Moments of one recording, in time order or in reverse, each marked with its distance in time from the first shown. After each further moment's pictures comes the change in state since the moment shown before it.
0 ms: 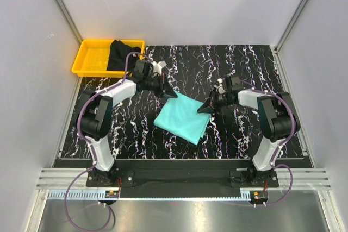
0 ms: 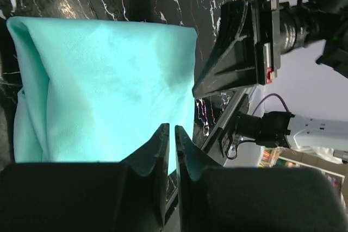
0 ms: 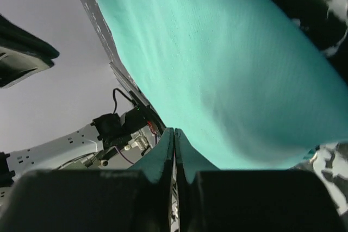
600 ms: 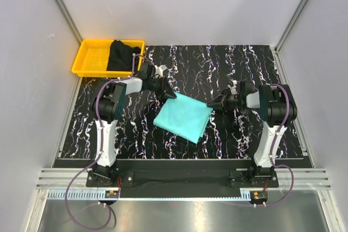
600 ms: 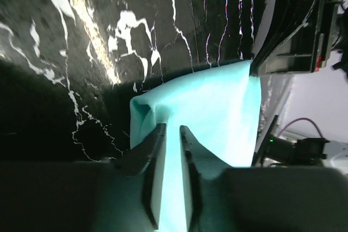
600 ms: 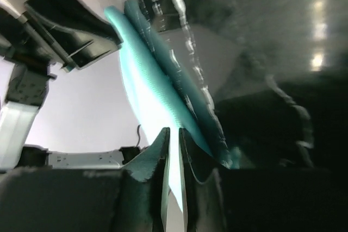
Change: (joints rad) left arm 0.048 0.355 0.158 0.088 0.004 0.051; right arm -0.204 0.243 -0.082 0.515 -0.130 0.141
